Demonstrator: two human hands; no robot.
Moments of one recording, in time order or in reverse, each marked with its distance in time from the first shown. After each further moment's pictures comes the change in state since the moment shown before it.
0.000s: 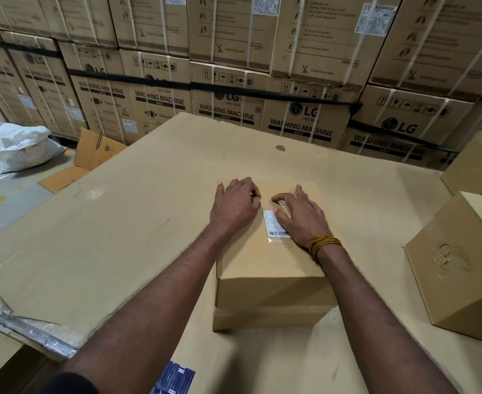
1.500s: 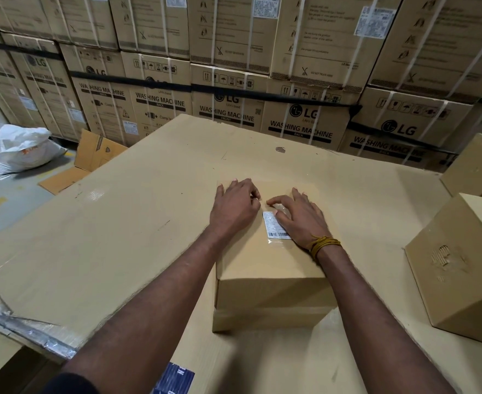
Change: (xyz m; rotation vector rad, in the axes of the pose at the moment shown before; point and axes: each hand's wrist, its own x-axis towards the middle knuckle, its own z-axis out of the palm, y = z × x) left_hand -0.002 0.002 -0.003 -0.011 -0.012 -0.005; right_hand 0.001 0.003 0.001 -0.011 -0.012 -0.030
